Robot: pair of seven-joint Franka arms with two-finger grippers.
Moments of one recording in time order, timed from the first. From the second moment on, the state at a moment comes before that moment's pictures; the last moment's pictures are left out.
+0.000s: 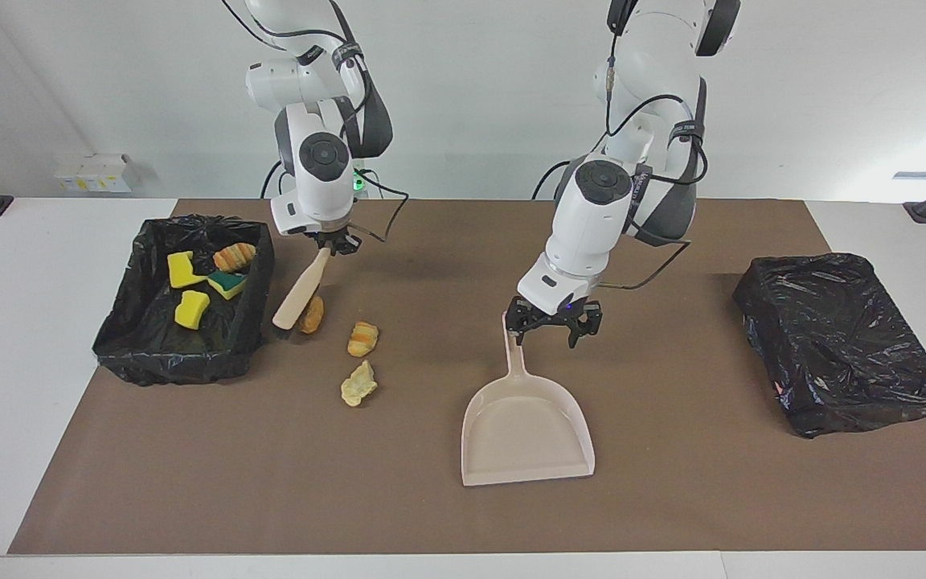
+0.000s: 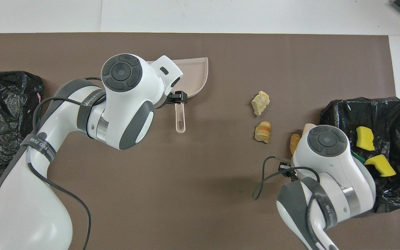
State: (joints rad) left arm -0.48 0.40 -0.04 -1.59 -0.02 2.14 -0.40; right arm 0.09 -0.10 0.17 -2.33 -0.12 1.90 0.67
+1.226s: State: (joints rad) left arm -0.53 0.47 -0.04 -1.59 0.05 2.13 -0.31; right arm 0.17 0.01 0.19 -2.28 0.05 2.11 0.42
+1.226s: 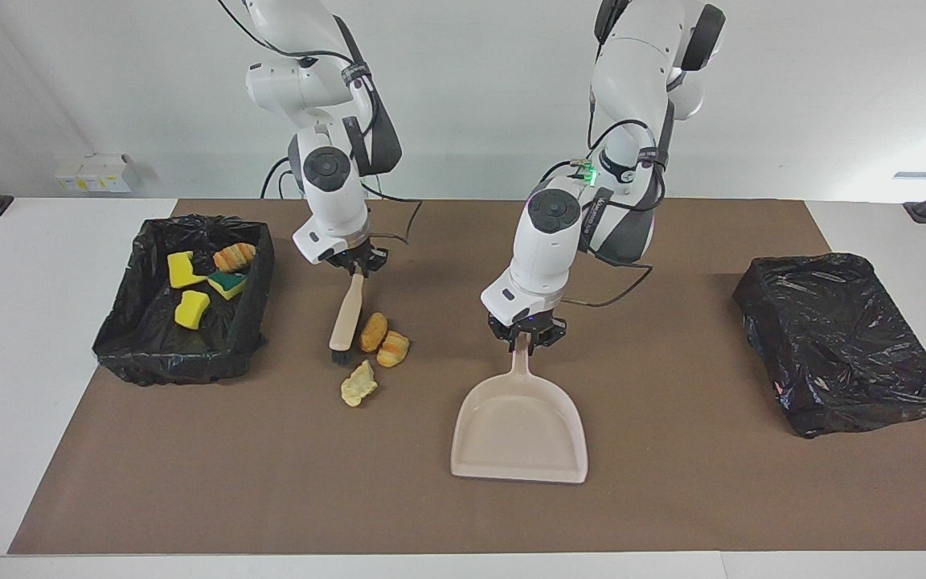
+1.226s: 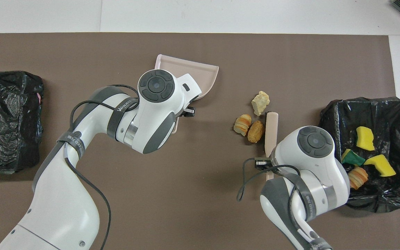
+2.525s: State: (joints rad) left arm -0.28 0.11 -0.01 -1.82 0.12 1.83 0.92; right arm 0.05 0.17 0.18 -2.02 -0.19 1.90 0.20
